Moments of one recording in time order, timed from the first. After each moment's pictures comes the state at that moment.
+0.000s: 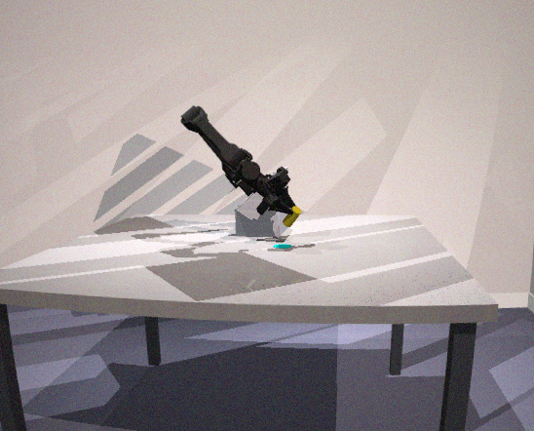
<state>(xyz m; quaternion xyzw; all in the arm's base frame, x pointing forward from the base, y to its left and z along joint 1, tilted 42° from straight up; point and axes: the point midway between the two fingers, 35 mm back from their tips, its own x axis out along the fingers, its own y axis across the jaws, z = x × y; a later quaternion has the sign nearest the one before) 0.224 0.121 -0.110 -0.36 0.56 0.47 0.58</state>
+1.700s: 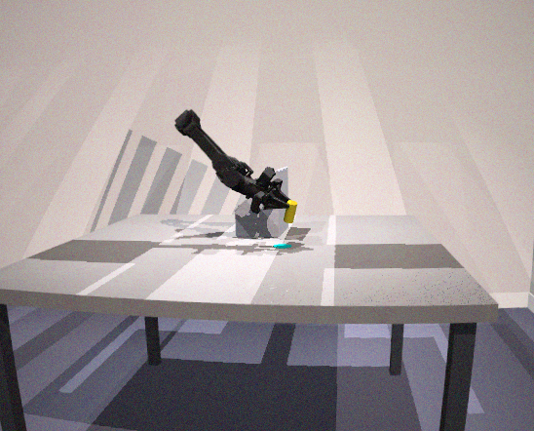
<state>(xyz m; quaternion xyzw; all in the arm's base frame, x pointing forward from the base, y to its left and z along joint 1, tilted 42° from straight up) 0.227 0.116 -0.091 -0.32 0.41 0.53 0.67</state>
